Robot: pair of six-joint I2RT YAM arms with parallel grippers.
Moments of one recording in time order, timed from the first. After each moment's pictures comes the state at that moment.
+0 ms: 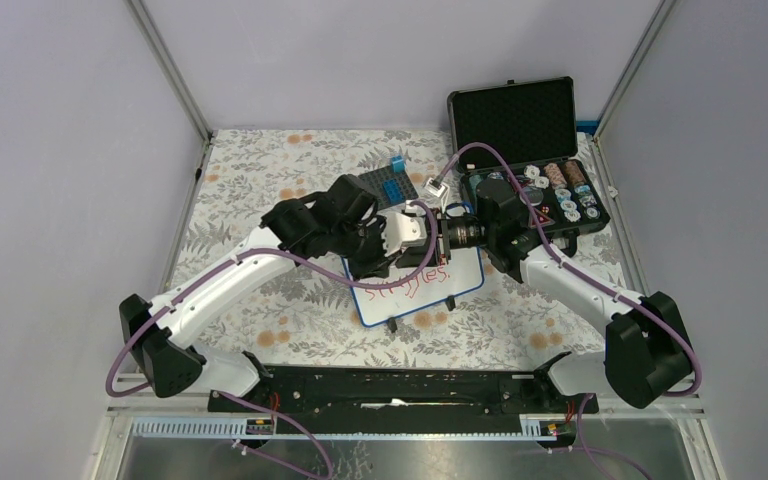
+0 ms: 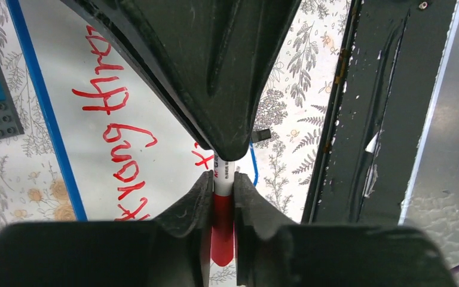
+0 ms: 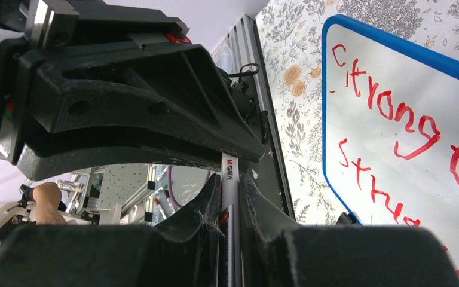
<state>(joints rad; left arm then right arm) -0.82 1.38 1.41 -0.95 0.40 0.45 0.54 1.34 0.86 0.20 -1.08 0.64</state>
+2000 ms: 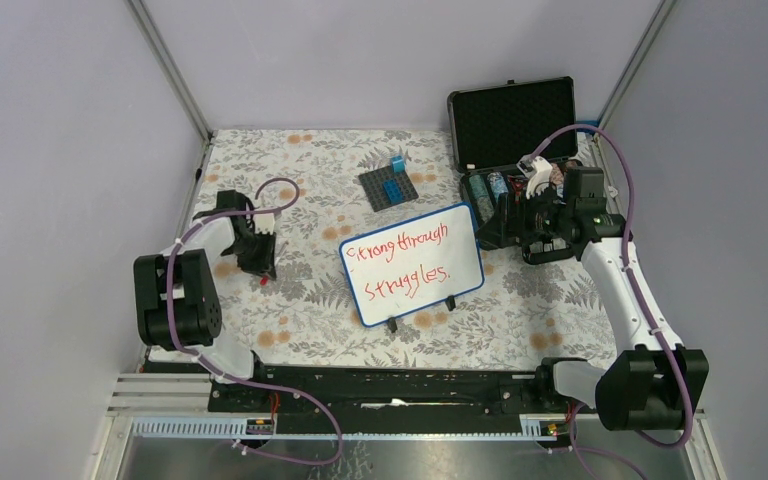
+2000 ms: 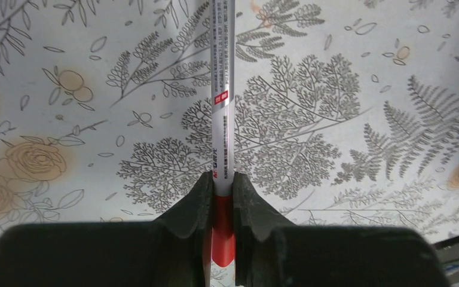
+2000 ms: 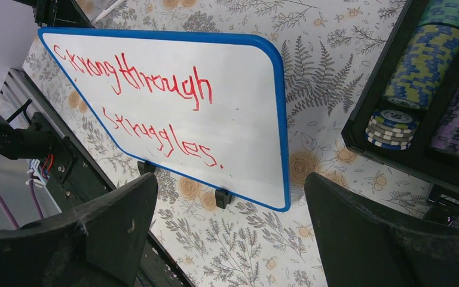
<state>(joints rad) 0.14 1.60 0.95 -0.72 0.30 0.27 0.01 1.20 1.02 -0.59 -0.77 -0.06</state>
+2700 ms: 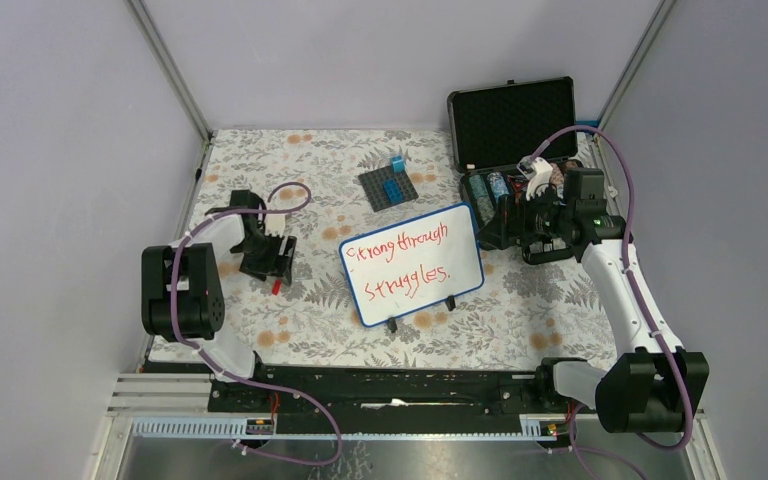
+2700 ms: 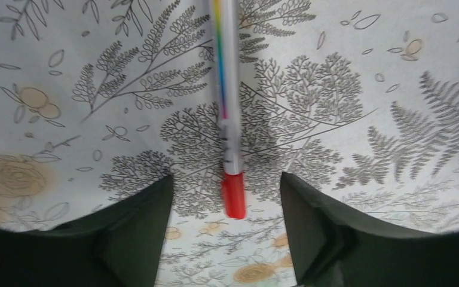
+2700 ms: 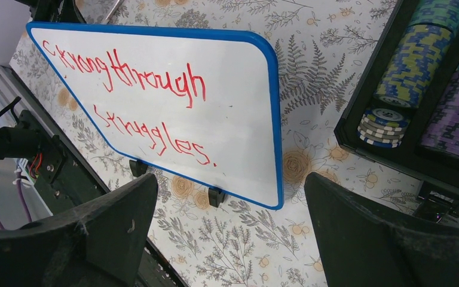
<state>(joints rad) 0.07 1.65 0.97 -0.72 0.23 0.27 0.01 1.19 1.01 -0.59 -0.75 -0.08</state>
